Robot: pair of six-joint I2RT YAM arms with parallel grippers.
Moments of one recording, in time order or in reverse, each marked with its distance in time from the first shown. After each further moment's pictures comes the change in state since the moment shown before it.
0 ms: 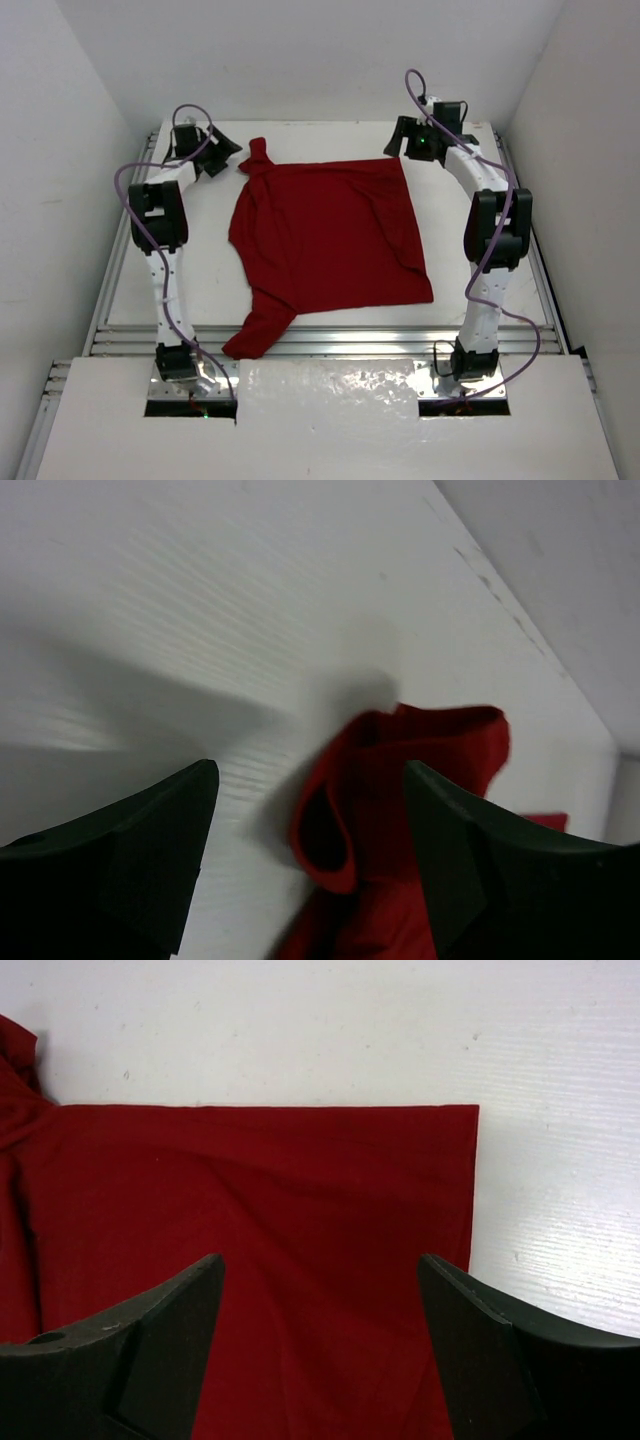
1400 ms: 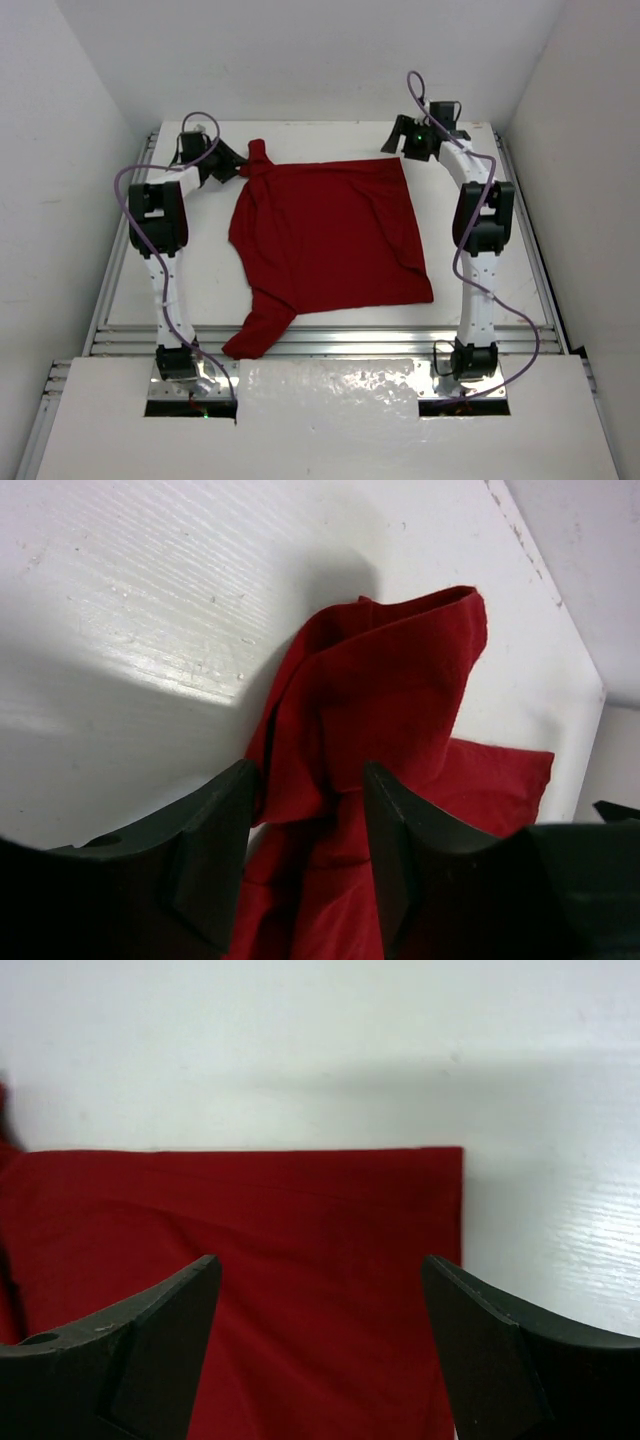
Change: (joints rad) left arm -0.039 -0.108 -0.196 0.050 0.098 -0.039; right arm -0.024 0.262 0.300 -0.082 -0.040 0.063
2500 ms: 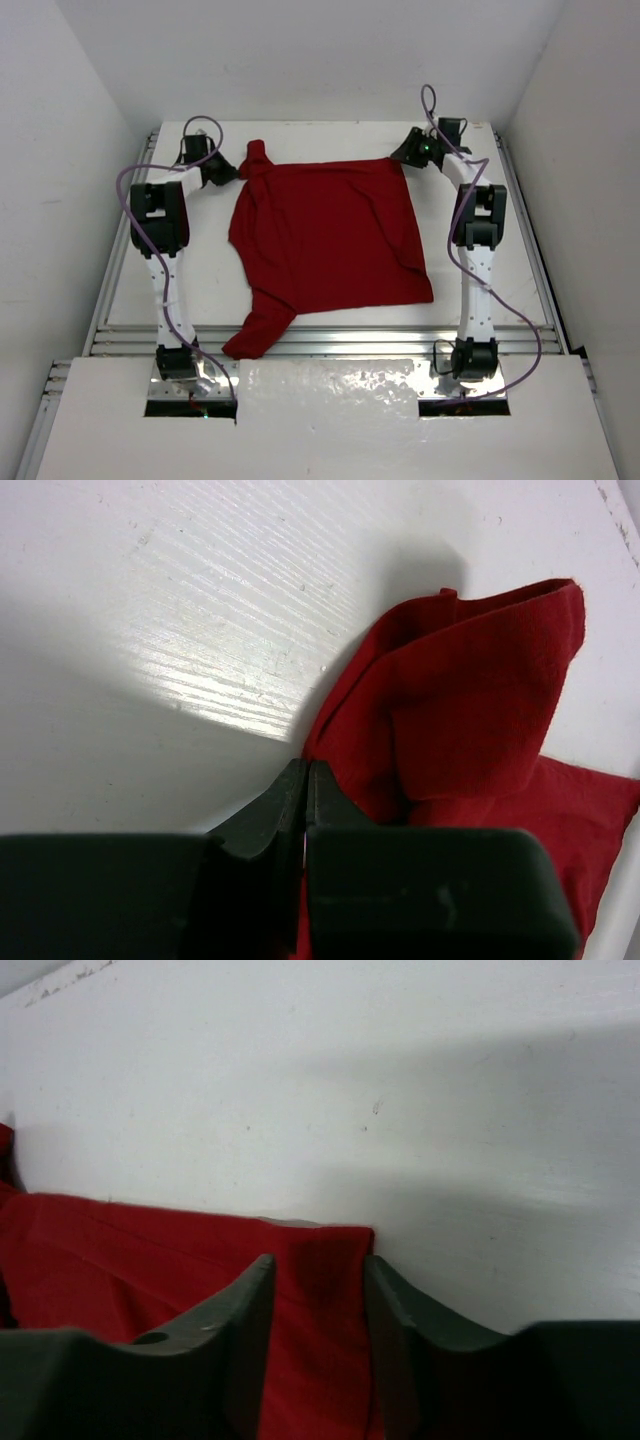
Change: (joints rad) left arm -0.013 -0.001 -0.006 -0.082 -0.133 0.086; right arm -0.075 0.267 0.142 0.160 -0.161 0.104
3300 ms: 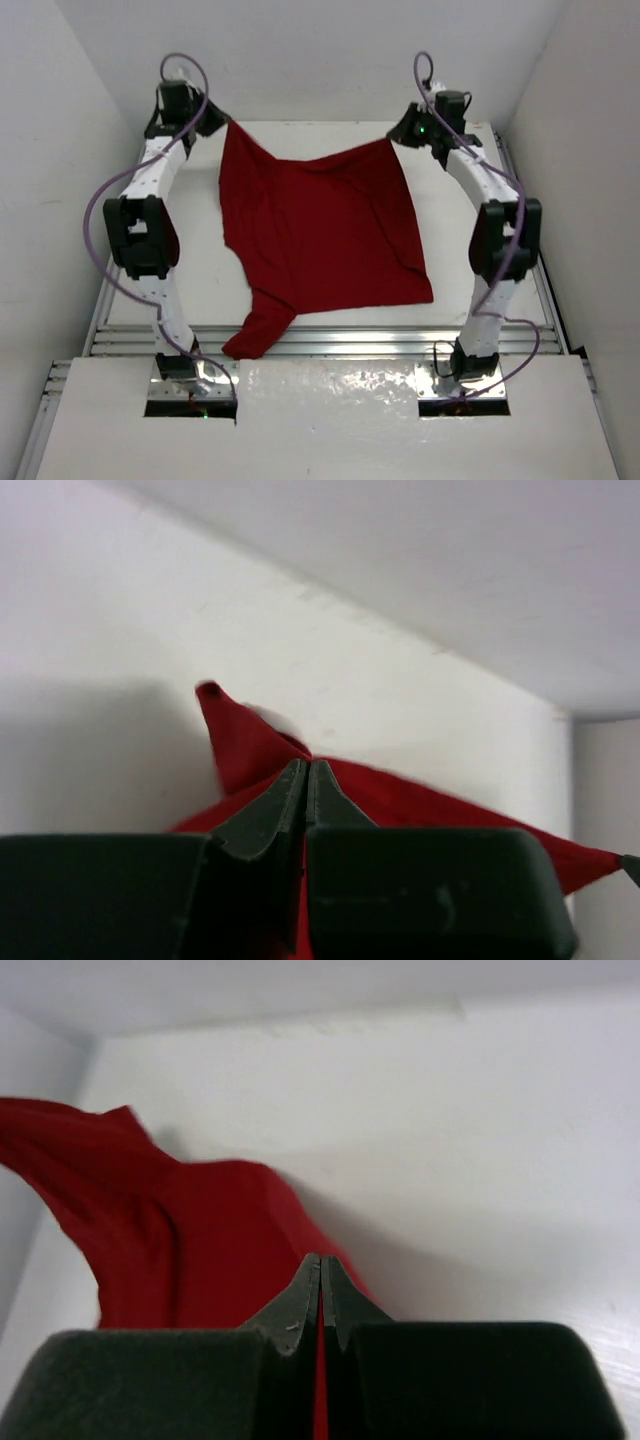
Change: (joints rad) left arm -0.030 -0.290 0.125 -0.144 -0.022 0.060; right arm 0.114 -0.616 -0.515 0.073 0.140 -0.006
